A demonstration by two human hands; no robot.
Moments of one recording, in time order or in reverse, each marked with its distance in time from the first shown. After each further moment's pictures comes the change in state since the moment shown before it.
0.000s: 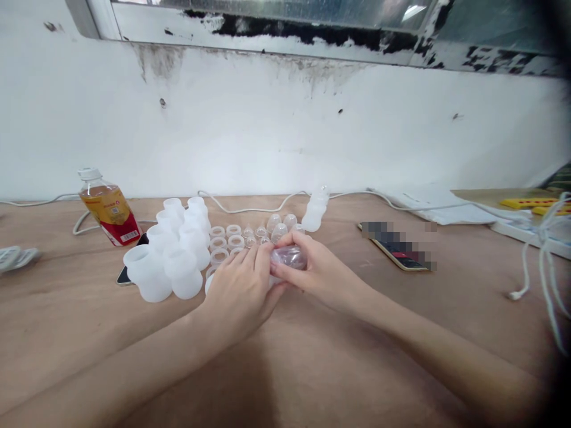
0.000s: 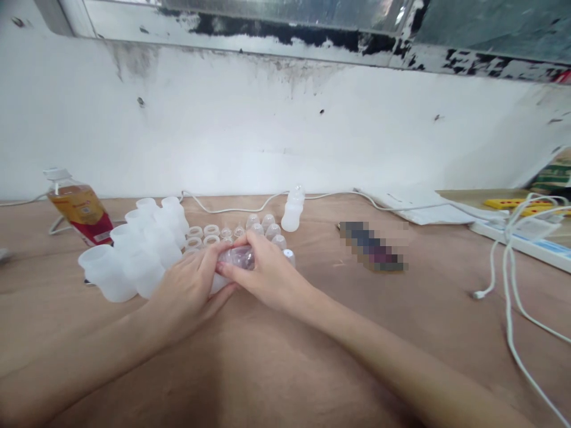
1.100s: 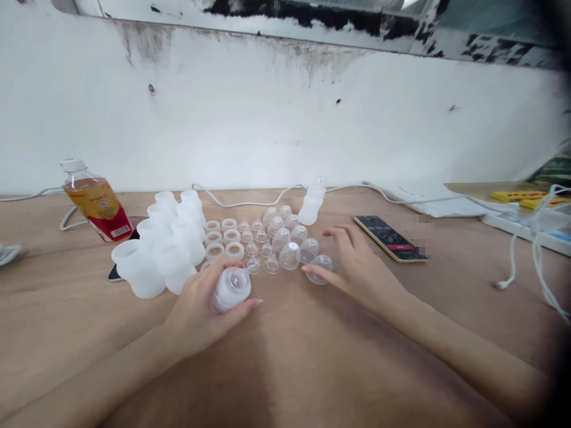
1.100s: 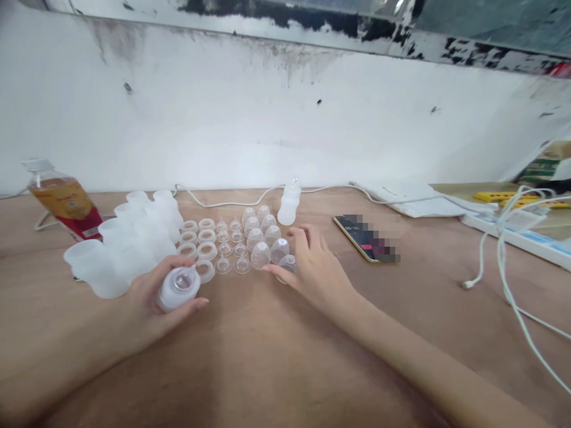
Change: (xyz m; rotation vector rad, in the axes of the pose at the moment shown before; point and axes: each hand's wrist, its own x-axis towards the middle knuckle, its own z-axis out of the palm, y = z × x) left_hand -0.038 -0.026 0.002 -0.433 0.039 -0.157; right_hand -0.030 0.062 -0.023 -0.646 0.257 -0.044
